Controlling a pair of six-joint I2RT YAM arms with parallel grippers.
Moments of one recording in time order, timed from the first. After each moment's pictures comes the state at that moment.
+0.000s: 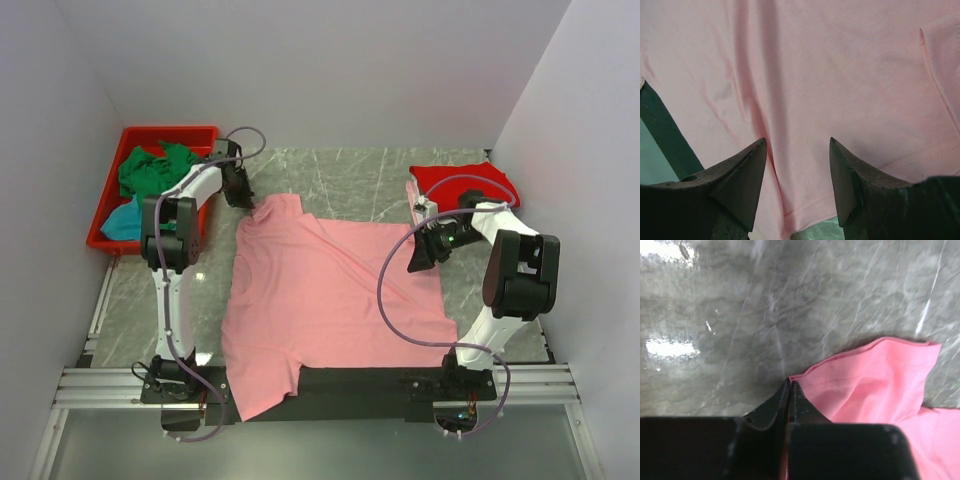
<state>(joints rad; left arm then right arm) -0.12 2.29 1.82 -0.60 0.16 -0.43 -0.16 1.76 1.14 -0.95 -0.78 -0.77</state>
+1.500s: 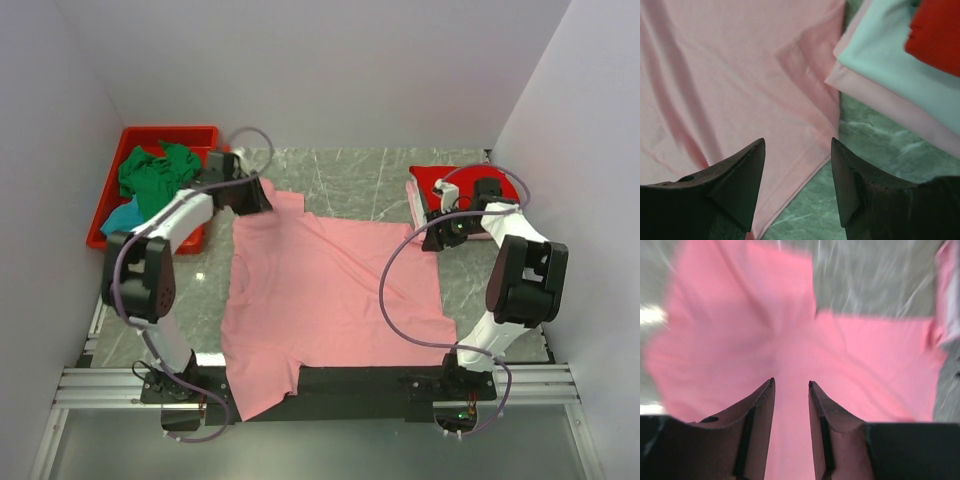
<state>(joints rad) -0.19 1.73 1.34 -0.34 0.31 -0.43 -0.22 1.71 1.15 -0.68 -0.60 -0.54</state>
